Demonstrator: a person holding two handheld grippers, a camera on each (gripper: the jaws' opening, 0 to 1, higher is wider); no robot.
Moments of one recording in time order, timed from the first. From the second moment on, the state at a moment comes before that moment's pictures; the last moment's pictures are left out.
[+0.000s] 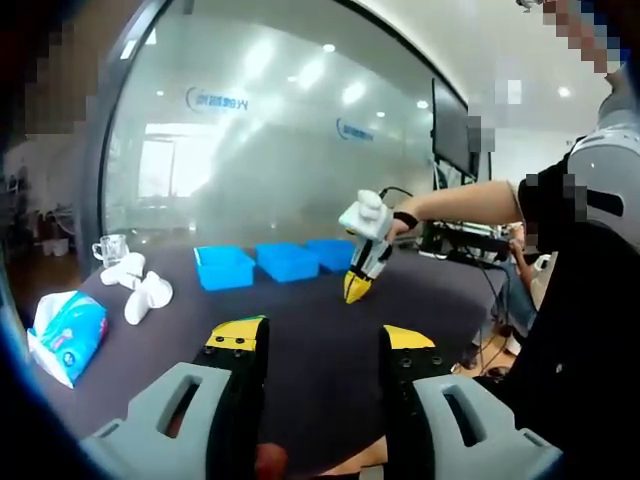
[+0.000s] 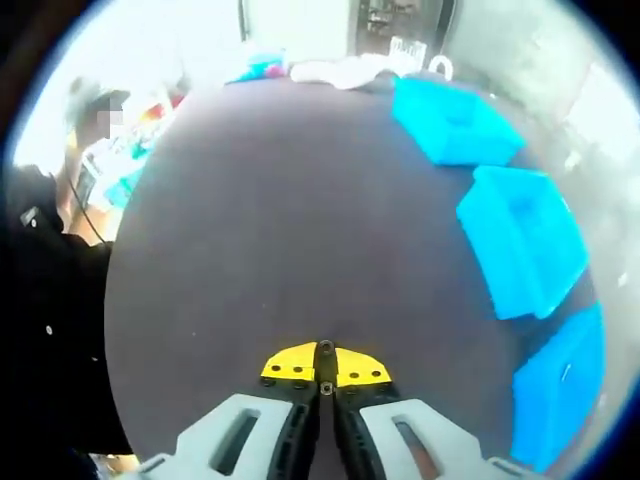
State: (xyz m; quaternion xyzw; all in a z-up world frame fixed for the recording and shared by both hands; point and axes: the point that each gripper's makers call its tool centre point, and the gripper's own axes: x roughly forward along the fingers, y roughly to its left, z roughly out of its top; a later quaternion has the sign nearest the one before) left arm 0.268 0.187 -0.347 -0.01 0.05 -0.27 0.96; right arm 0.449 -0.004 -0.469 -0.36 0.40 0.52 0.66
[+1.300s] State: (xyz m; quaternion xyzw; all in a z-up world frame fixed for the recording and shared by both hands) left arm 0.275 0.173 -0.326 0.00 0.03 -0.29 0.96; right arm 0.441 -0.055 -0.337 -0.07 0.06 0.36 0.93
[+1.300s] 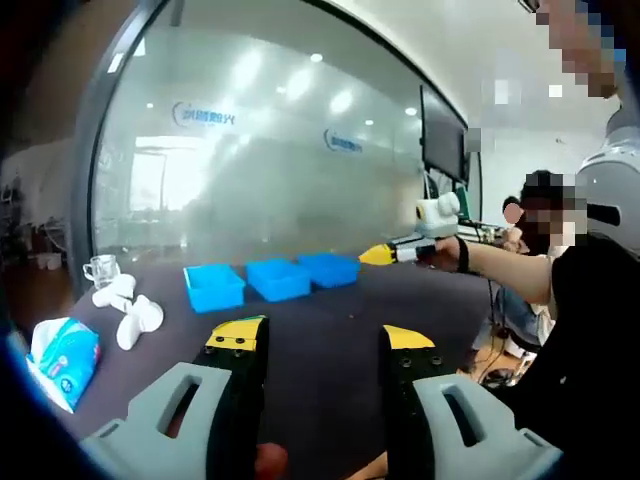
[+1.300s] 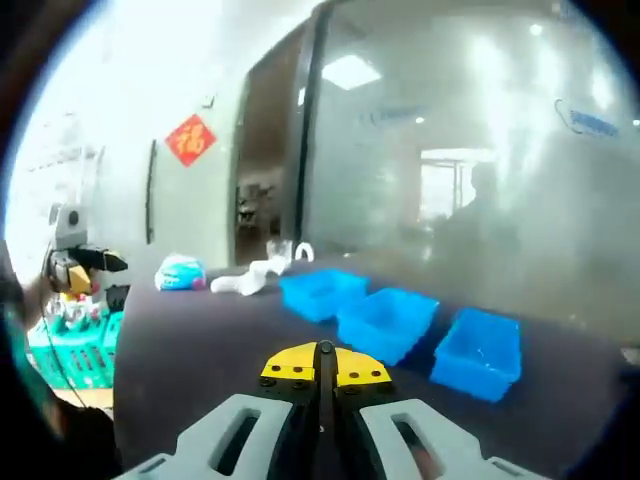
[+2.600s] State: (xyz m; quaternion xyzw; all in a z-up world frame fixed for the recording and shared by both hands) left arm 0.276 0.176 -0.325 0.00 0.03 -0.29 0.96; right arm 0.538 -0.041 -0.296 -0.03 -0.01 0.26 0.96
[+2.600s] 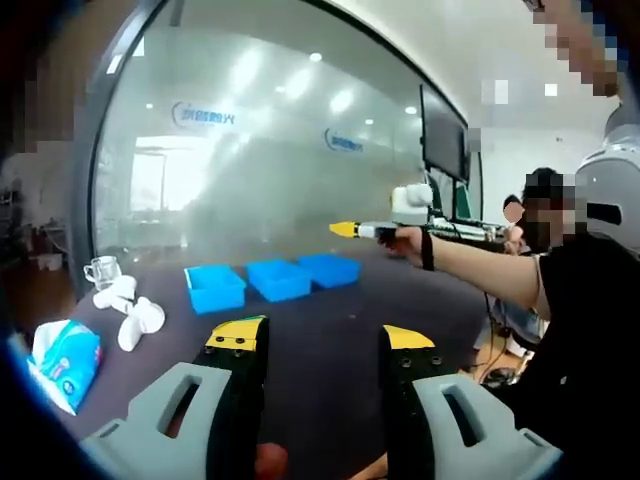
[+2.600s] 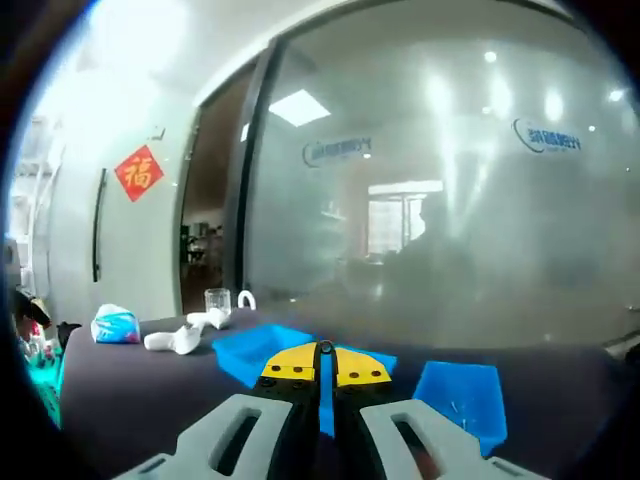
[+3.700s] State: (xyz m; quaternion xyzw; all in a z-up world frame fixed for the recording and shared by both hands) left arm 0.279 0.186 -0.326 0.00 0.04 -0.27 0.96; right arm 0.636 0.000 -0.340 -0.03 0.08 0.24 0.97
